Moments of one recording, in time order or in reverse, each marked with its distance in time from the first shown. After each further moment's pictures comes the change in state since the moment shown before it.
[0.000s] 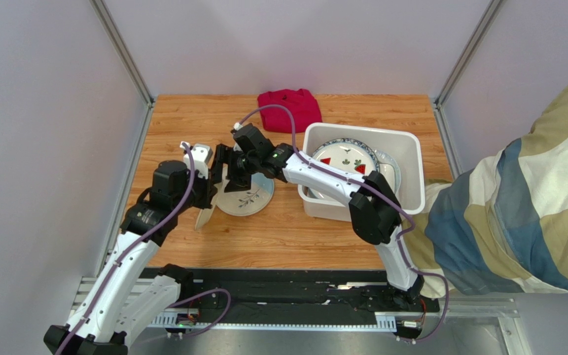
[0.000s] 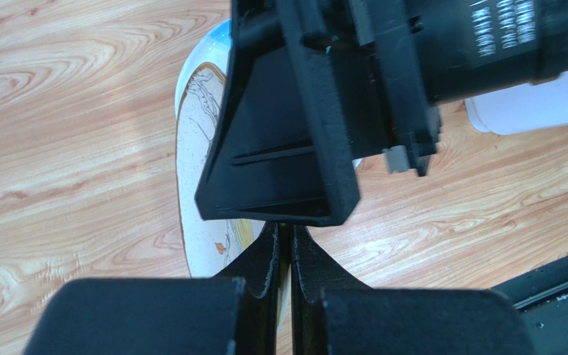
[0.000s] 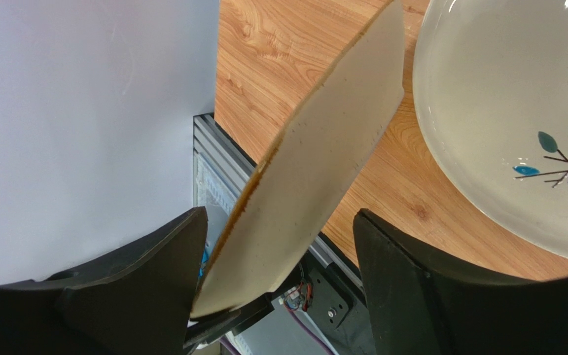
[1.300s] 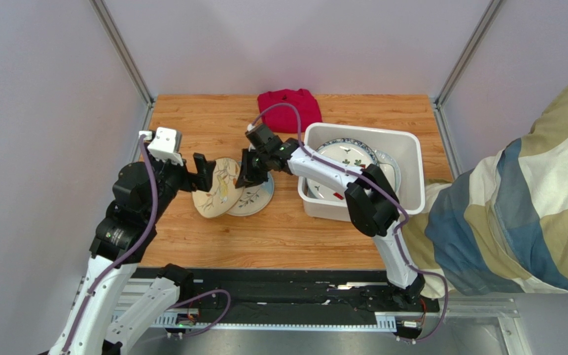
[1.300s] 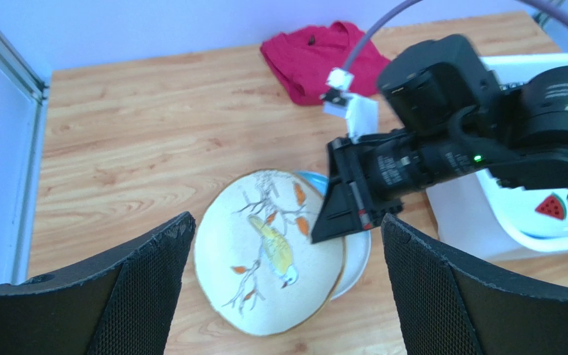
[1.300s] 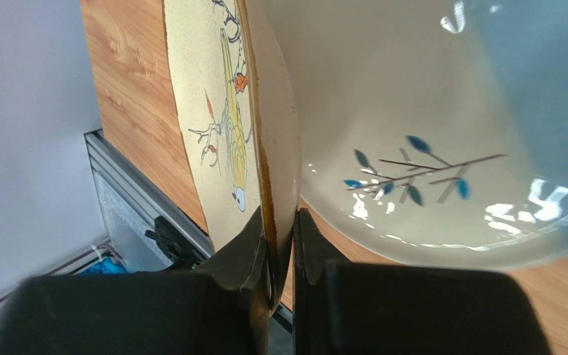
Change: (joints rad) left arm -0.036 -0.097 0.193 0.087 -0.148 0.006; right arm -0.090 0.074 -0.006 -0.121 0.037 -0.181
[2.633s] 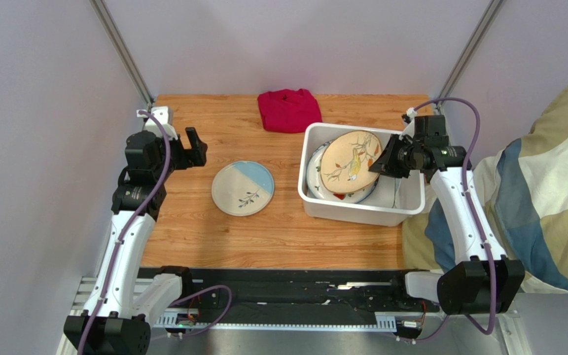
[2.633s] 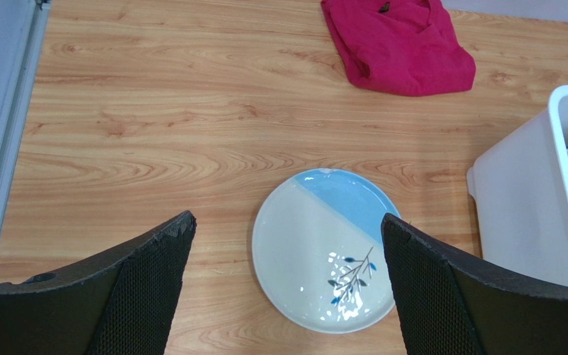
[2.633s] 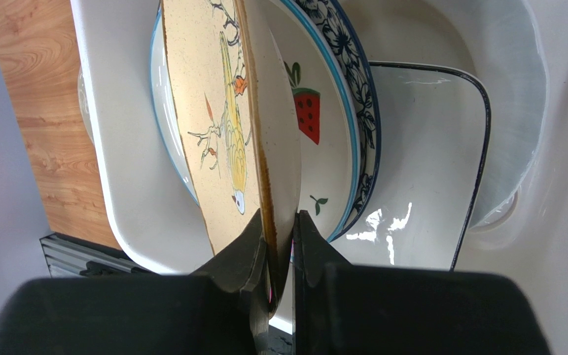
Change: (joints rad) left arm 0.332 0.251 -0.045 0.166 0.178 -0.087; right arm -0.800 -0.938 -0.612 -0.372 -0.030 -0.410
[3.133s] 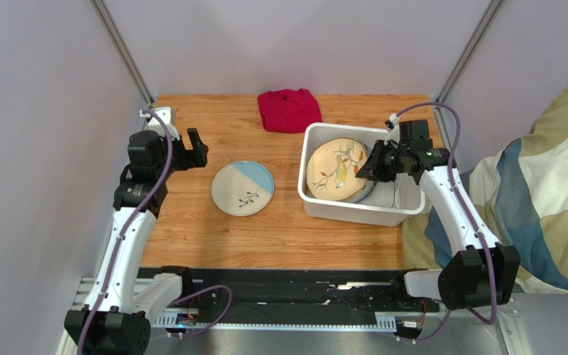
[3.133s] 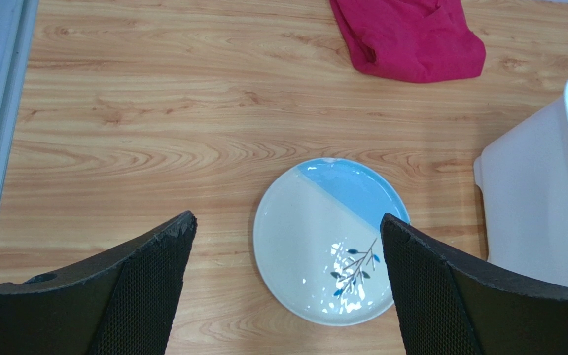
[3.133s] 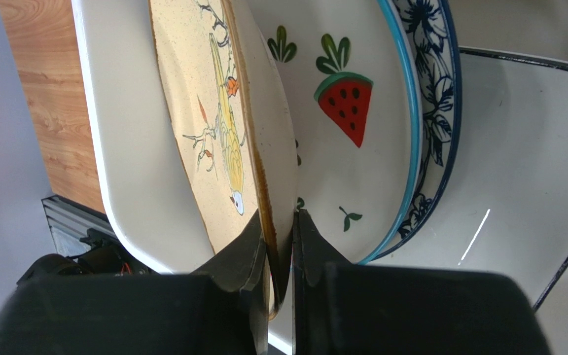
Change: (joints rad) left arm 0.000 0.023 0.000 -0.018 0.001 0.004; right arm 0.071 0.028 -0.090 0.093 -0.062 0.001
